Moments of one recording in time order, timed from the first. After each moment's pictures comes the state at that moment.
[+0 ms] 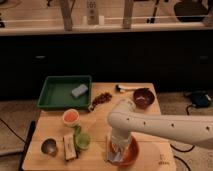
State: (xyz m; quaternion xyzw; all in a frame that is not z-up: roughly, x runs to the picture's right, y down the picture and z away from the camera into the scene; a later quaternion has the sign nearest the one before) arm 0.085 0.309 0.690 -0.36 -0.25 -0.51 0.74
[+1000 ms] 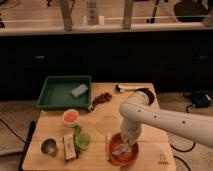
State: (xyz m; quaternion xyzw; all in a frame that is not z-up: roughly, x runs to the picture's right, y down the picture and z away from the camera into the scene) arm 0.101 0.262 0.711 -0.36 -0.22 -0.49 0.77
